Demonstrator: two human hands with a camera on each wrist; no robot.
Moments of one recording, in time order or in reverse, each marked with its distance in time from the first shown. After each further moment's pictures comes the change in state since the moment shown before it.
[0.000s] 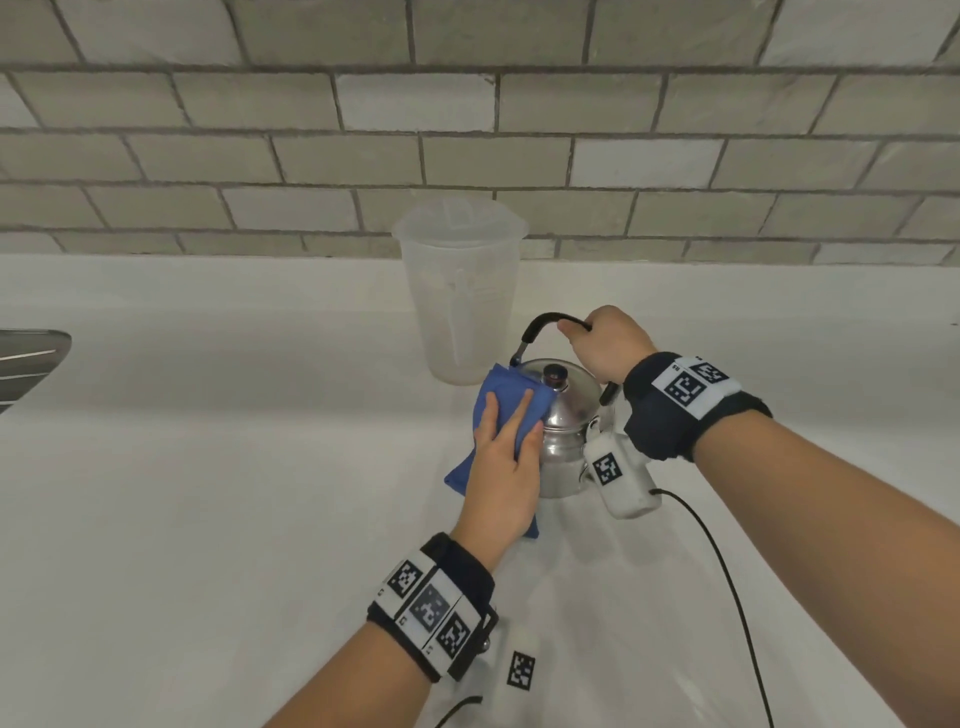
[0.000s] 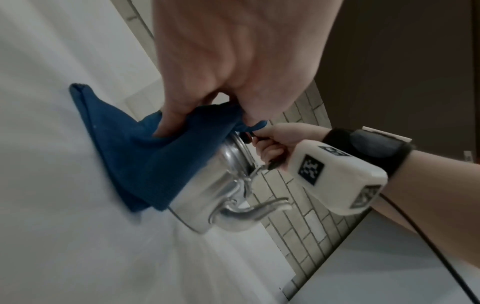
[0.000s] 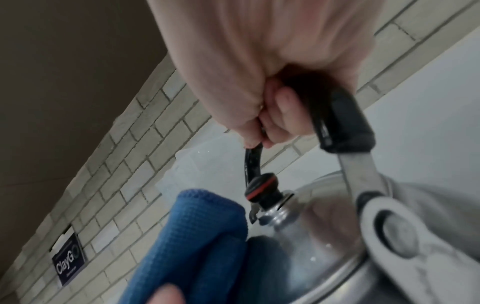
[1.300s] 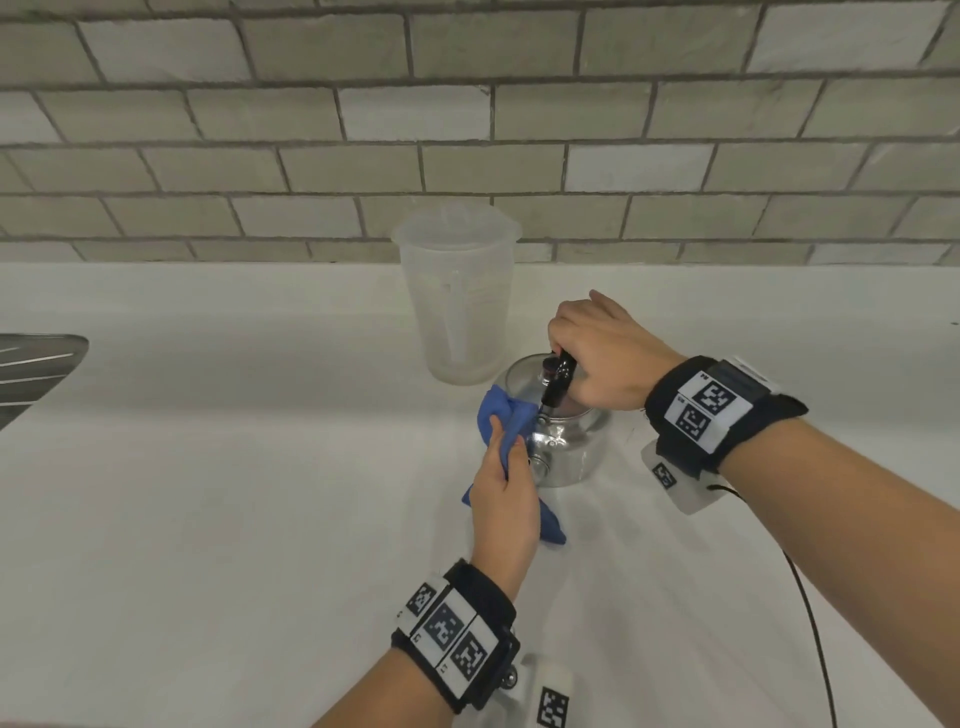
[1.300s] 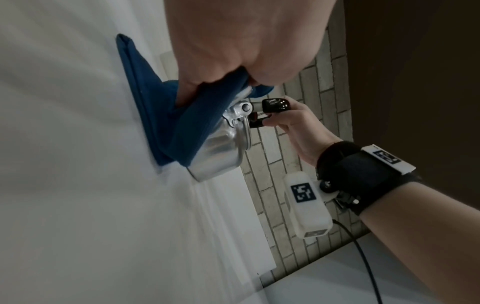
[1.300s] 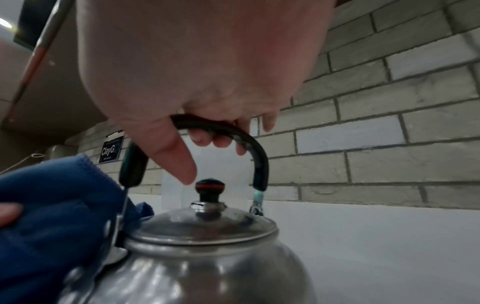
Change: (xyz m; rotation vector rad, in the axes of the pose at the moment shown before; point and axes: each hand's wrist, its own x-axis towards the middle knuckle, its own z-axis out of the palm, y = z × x) left_hand -0.029 0.002 0.023 -0.301 0.257 -0.193; right_hand -0.031 0.017 -0.019 -0.554 0.026 -0.753
